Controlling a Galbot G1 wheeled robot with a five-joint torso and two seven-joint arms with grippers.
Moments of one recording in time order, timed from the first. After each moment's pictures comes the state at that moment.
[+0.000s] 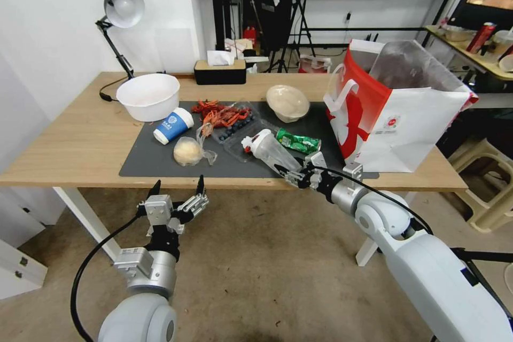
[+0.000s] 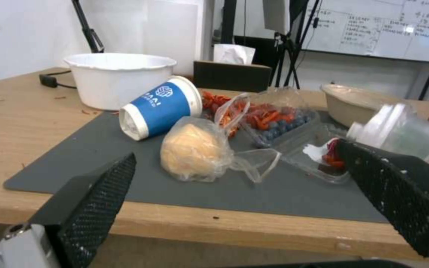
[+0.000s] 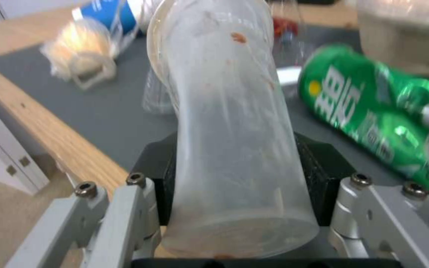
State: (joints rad) left arm 1.67 -1.61 -0.49 -2.31 -0.11 0.15 -0.03; right arm -0.98 1.02 0.20 1.85 0.55 -0.41 -0.28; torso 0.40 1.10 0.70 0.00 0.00
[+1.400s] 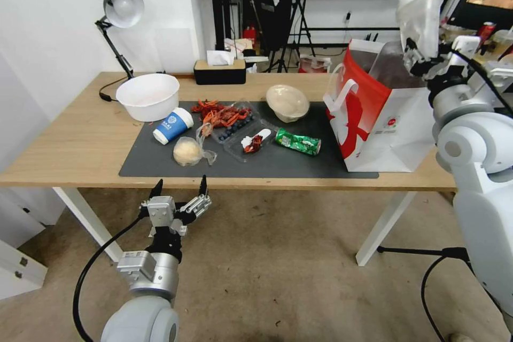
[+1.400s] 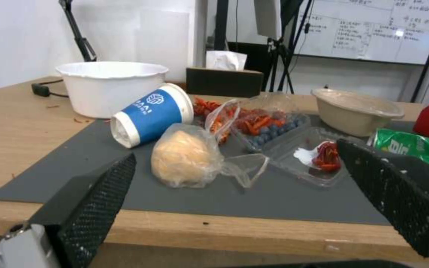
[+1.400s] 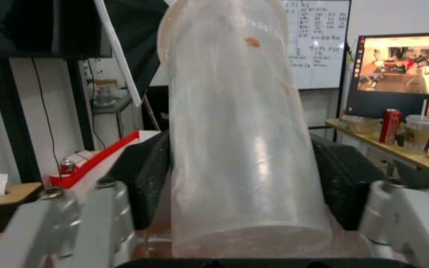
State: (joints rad) left arm 1.68 -1.61 -0.47 -2.30 -0.09 0.11 -0.02; right arm -0.75 0.99 0.54 2.00 0.68 -0.55 0.39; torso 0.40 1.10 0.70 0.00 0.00
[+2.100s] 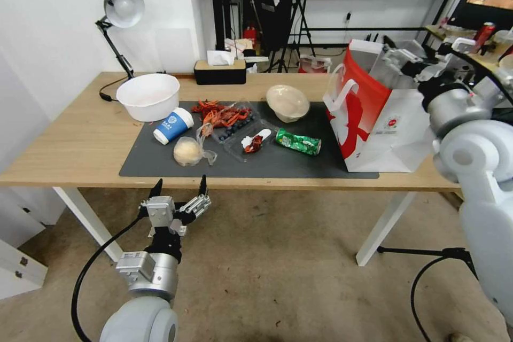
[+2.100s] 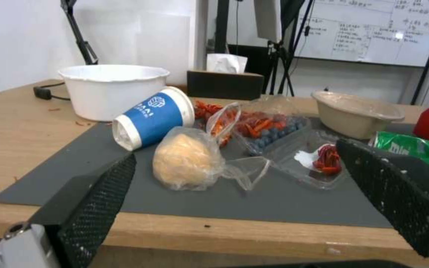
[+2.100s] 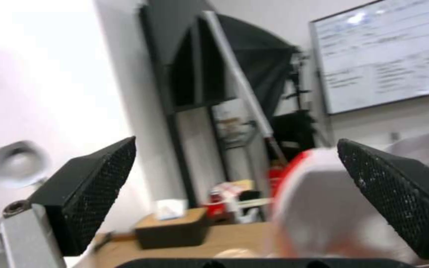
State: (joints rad) left arm 1.69 -1.61 -0.47 -2.31 -0.09 0.10 -0.02; right arm -0.90 0.98 0.54 2.12 0.95 -0.27 0.16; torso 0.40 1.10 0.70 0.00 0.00
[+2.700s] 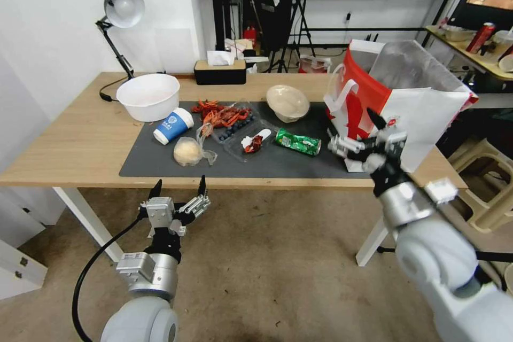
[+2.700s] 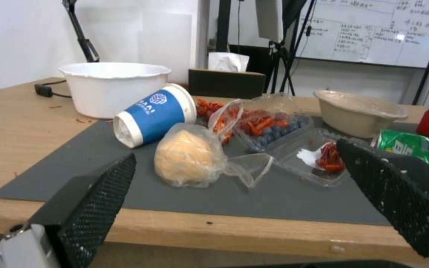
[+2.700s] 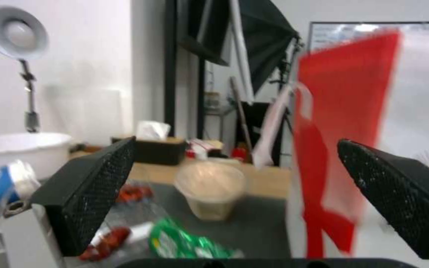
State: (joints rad) left arm 1.68 -1.61 -0.48 -2.29 -0.09 0.08 -0.02; right arm -1.42 1.07 0.45 2.24 0.36 0.01 0.15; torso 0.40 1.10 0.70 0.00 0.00
